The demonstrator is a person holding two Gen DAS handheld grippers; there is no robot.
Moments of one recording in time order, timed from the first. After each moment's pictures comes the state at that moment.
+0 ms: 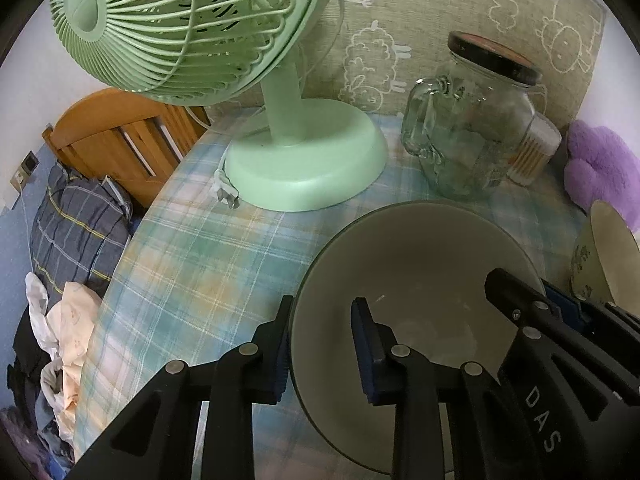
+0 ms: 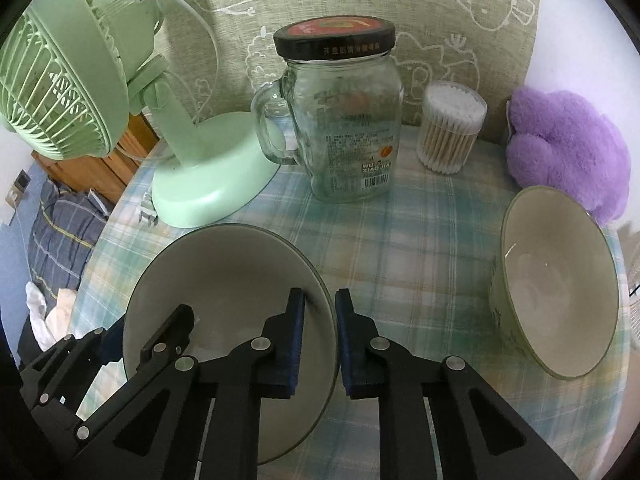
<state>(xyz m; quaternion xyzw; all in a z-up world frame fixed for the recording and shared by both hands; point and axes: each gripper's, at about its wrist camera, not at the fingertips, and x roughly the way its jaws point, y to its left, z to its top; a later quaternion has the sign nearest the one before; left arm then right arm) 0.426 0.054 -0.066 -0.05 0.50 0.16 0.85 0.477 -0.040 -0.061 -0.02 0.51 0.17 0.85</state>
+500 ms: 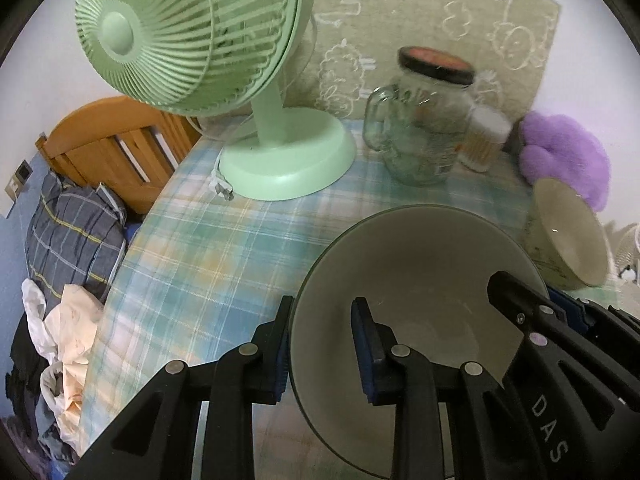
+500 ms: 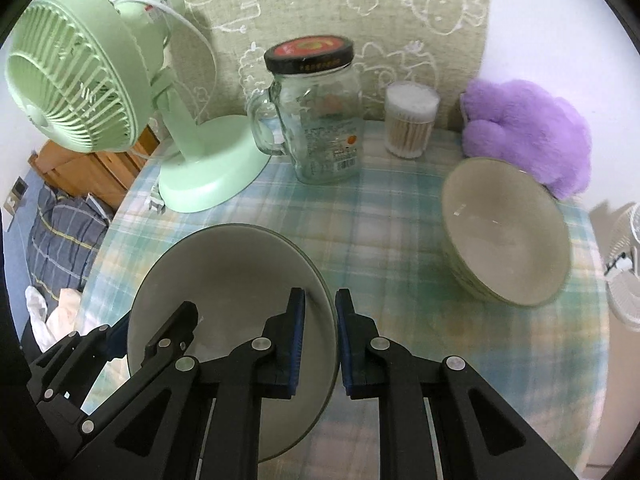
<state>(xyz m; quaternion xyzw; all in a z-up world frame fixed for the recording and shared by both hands) 0.384 0.032 -0.036 -0.04 0.49 0.12 0.86 0.429 -0.066 -0.025 -0.01 0.50 0.14 0.86</state>
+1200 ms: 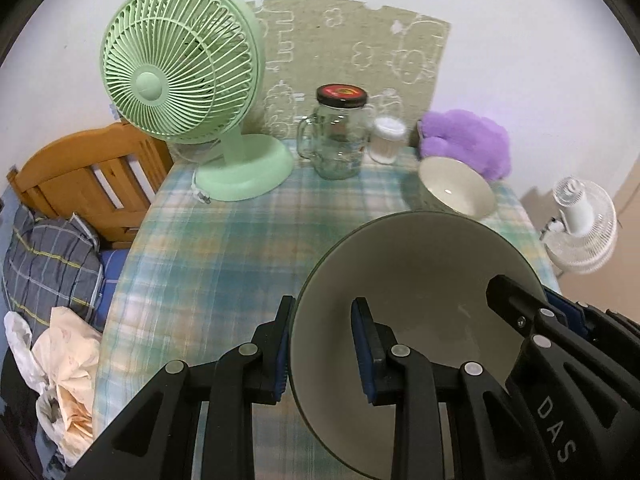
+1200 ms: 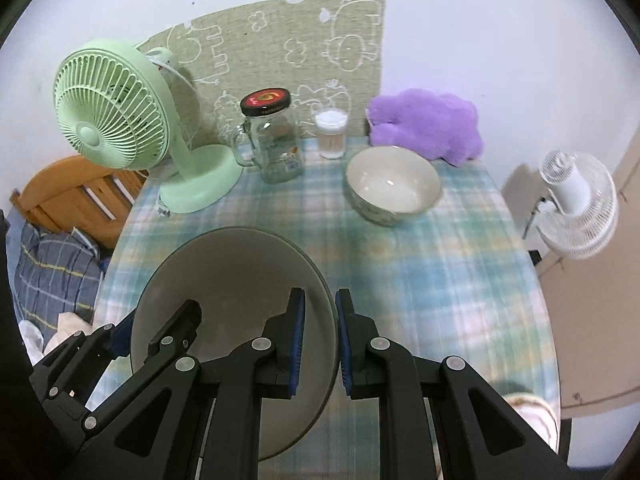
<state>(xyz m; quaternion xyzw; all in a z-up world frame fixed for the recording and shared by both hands) 0.280 0.013 0.026 -0.03 0.46 0.00 0.89 0.296 -0.099 0.046 0.02 0.47 0.03 0.88</state>
